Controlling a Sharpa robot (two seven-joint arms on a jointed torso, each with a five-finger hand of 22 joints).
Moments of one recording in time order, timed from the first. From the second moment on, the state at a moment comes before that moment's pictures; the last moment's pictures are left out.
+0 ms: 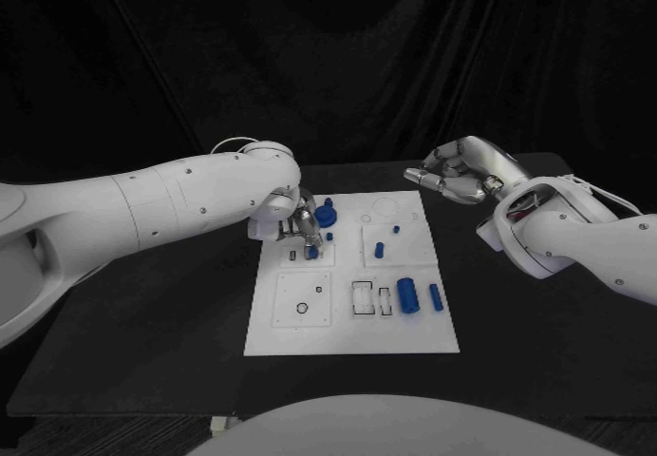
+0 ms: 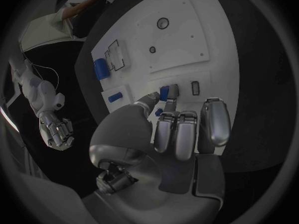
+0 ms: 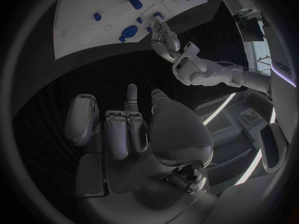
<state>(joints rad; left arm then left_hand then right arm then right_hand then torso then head) 1.36 -0.48 -0.21 1.17 -0.88 0.42 -0.66 1.13 0.07 0.25 0.02 0.31 1.02 0.10 0.19 0.42 1.46 0.01 1.55 1.31 1.46 -0.03 1.58 1.30 0.12 1.34 0.08 1.38 1.29 1.32 -0.90 -0.21 1.63 -1.16 -0.62 -0.05 1.14 0.05 -0.02 0.29 0.26 0.89 0.06 0.52 0.51 1.47 -0.01 1.55 1.30 1.46 -0.07 1.55 1.30 0.08 1.44 0.04 1.22 1.29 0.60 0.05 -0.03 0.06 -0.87</state>
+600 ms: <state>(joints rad) 1.37 -0.60 -0.21 1.29 -0.88 0.29 -0.66 1.12 0.06 0.25 0.02 0.33 1.02 0.10 0.19 0.43 1.46 0.01 1.55 1.31 1.46 -0.03 1.58 1.30 0.12 1.34 0.08 1.38 1.29 1.31 -0.89 -0.21 1.62 -1.16 -0.62 -0.05 1.14 0.05 -0.02 0.29 0.26 0.89 0.06 0.52 0.51 1.47 -0.01 1.55 1.30 1.46 -0.07 1.55 1.30 0.08 1.44 0.04 1.22 1.29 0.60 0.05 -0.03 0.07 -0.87</state>
